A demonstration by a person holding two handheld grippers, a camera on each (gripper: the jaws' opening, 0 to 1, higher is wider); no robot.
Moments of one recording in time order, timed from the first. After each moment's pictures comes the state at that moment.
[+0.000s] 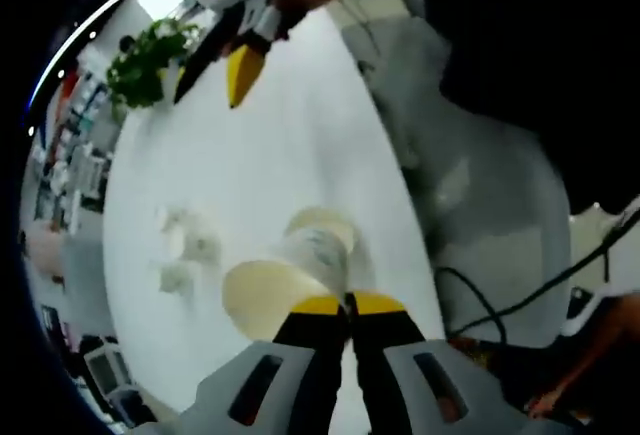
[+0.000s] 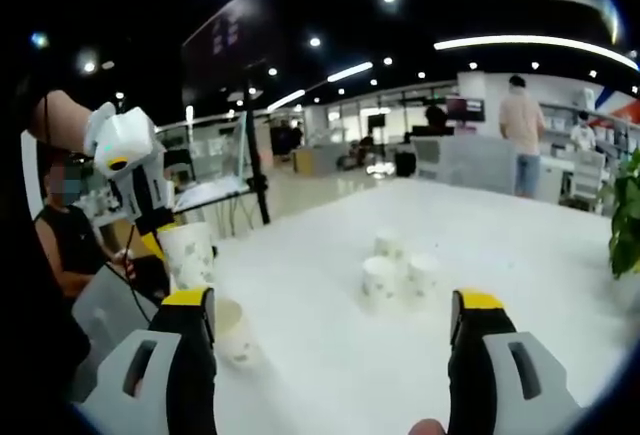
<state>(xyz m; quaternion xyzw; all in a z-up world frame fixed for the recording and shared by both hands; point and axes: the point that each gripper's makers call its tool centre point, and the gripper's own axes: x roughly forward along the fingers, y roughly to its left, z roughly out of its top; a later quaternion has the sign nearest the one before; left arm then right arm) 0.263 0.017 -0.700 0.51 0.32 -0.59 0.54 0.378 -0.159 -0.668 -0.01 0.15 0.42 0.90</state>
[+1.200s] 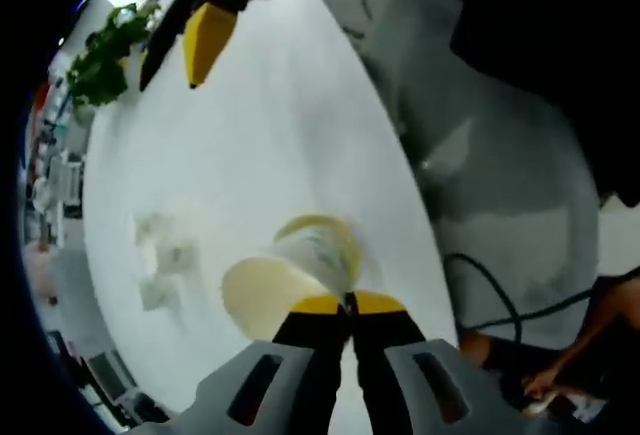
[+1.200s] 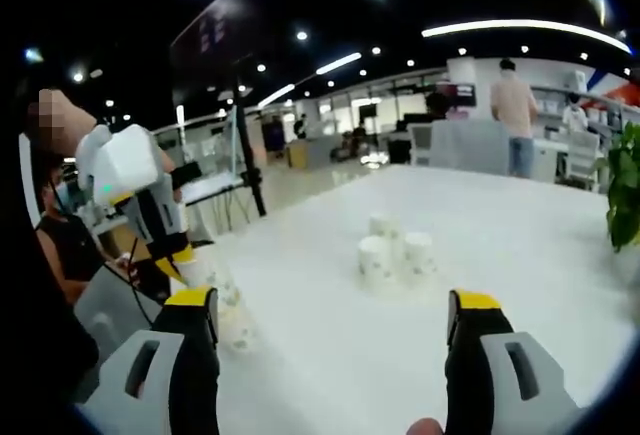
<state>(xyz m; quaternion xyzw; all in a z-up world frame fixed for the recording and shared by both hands) 0.273 -0.004 -0.741 0.55 0.37 -0.58 0.47 0.373 -0.170 -0.689 0.01 0.17 0.41 0.90</state>
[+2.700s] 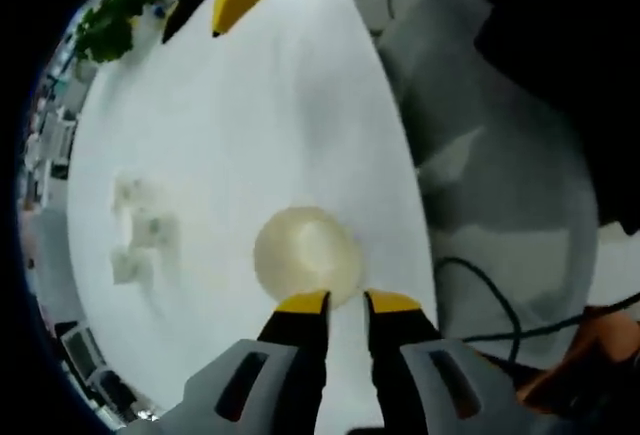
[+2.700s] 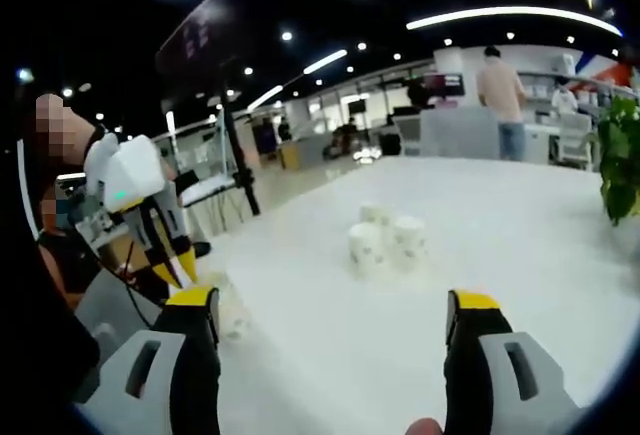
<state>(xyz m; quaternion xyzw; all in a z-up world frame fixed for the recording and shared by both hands) 0.273 0.006 -0.756 0.51 0.43 -0.57 0.49 0.373 -0.182 -0.705 0.04 0.19 0.39 0.90</state>
